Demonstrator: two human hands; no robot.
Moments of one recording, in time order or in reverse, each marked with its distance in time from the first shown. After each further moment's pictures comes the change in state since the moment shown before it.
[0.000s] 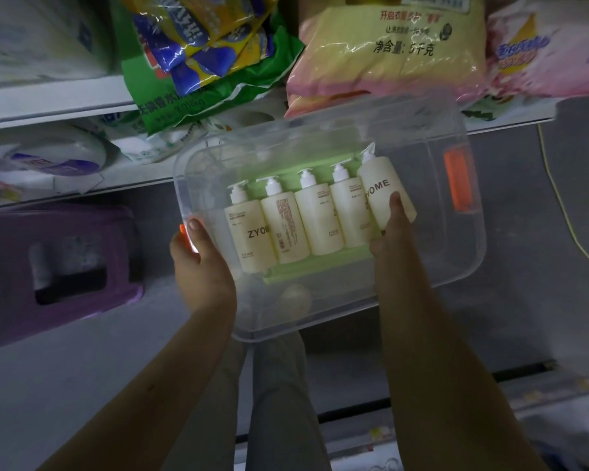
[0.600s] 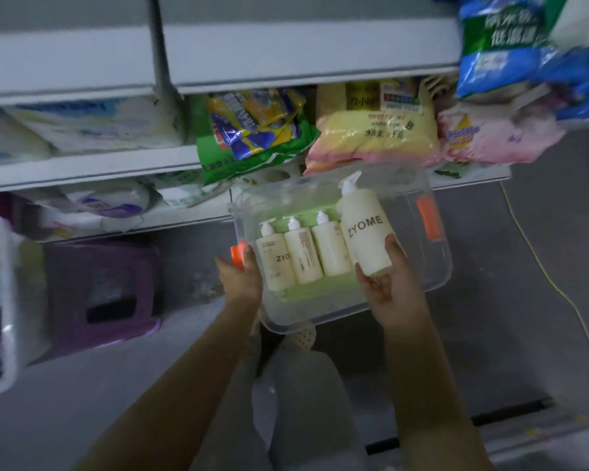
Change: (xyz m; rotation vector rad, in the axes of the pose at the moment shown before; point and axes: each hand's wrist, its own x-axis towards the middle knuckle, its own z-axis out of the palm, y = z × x) left_hand -0.008 0.025 -0.047 -0.013 -0.294 -0.107; right_hand -0.191 -0.023 -0.036 0.246 -0.284 0.049
